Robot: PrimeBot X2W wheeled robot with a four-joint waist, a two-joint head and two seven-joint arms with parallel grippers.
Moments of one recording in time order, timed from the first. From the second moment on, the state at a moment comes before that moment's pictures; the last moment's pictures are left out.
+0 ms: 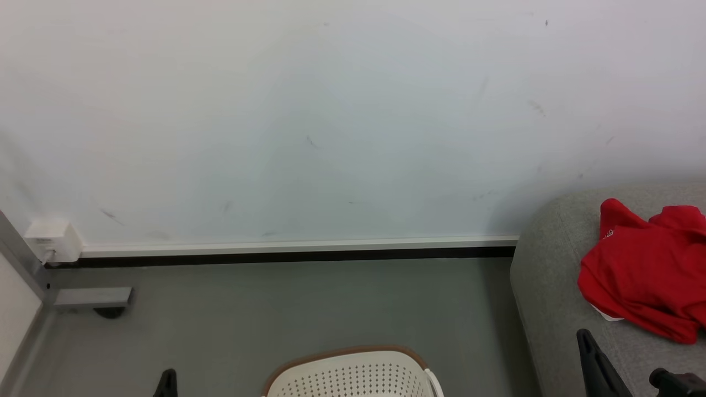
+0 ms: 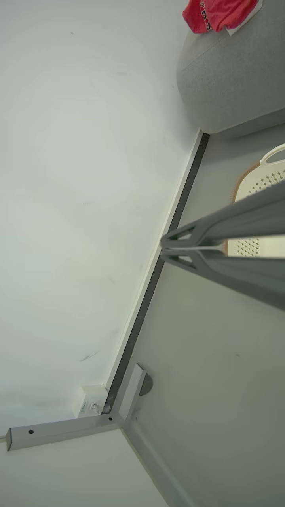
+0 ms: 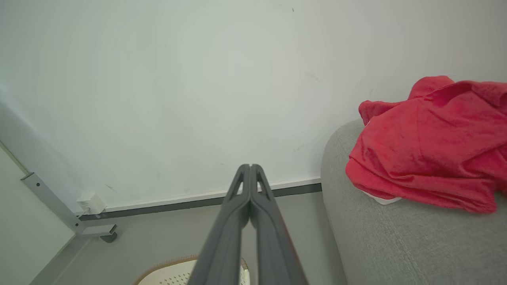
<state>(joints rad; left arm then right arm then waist) 0.07 0.06 0.07 0.31 -0.38 -0.06 -0.21 -0.01 -0.14 0.13 0.29 0.51 0.13 -0.21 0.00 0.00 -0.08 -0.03</state>
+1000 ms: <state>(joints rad) 0.00 0.06 0.08 0.28 -0.84 -0.08 -0.09 -0.04 -0.10 0.04 0.28 0.92 0.13 -0.09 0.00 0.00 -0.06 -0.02</state>
